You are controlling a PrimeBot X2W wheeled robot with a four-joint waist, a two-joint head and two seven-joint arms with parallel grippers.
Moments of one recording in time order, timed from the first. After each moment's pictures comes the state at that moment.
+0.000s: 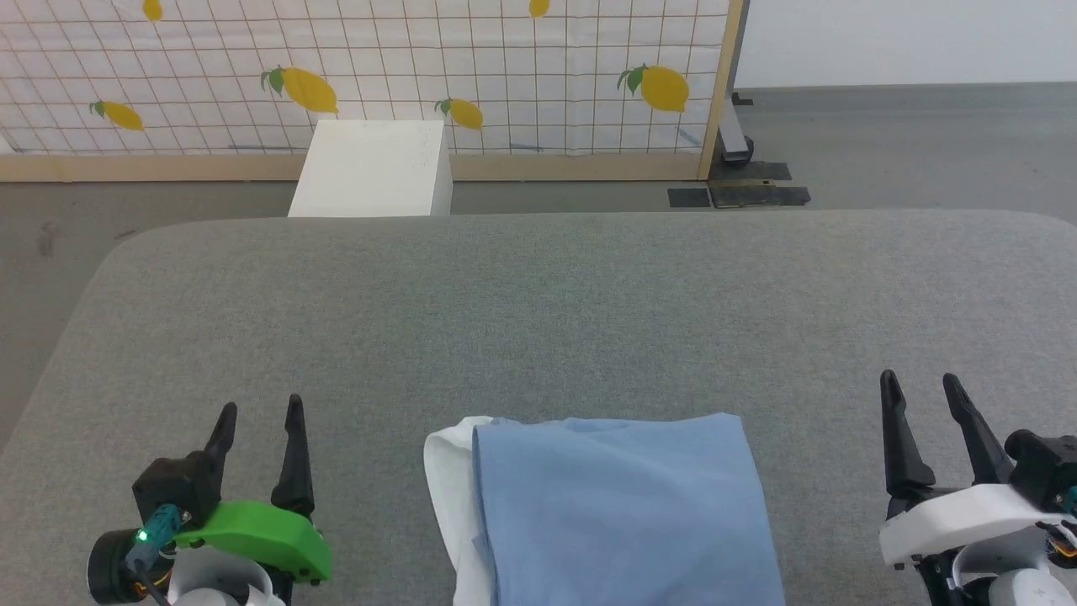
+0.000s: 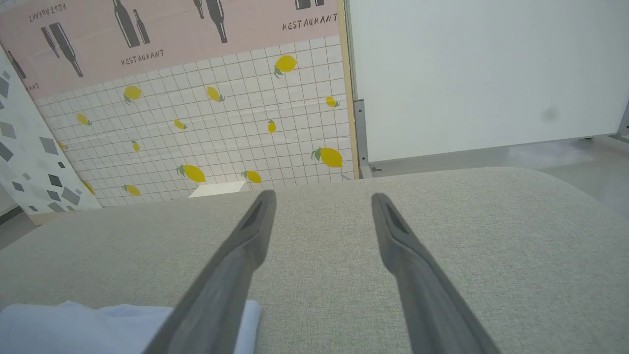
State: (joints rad) left arm -0.03 0.29 -0.17 0.14 -0.42 0.11 -0.21; right arm -0.03 -0.11 -0.10 0.19 0.25 0.13 -0.18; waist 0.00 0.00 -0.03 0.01
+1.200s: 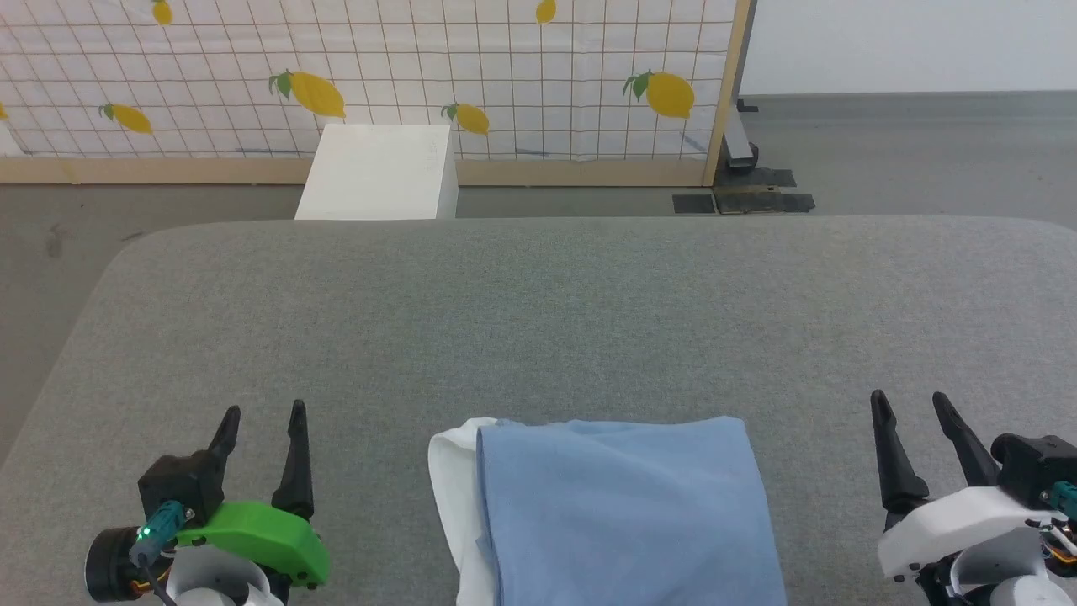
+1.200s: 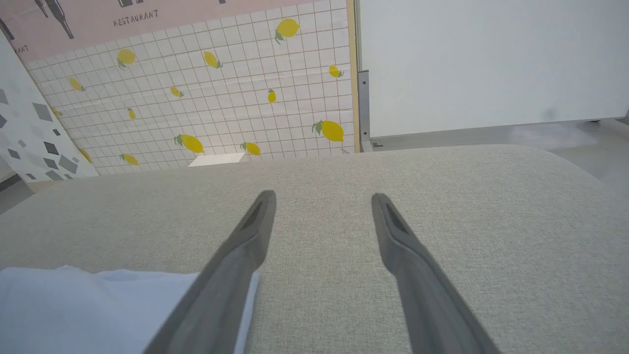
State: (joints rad) left arm -0.03 0.31 -0.20 0.15 -0.42 0.10 -0.19; right arm -0.02 -0.12 -0.10 0.20 0.24 0.13 -0.10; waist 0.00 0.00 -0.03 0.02
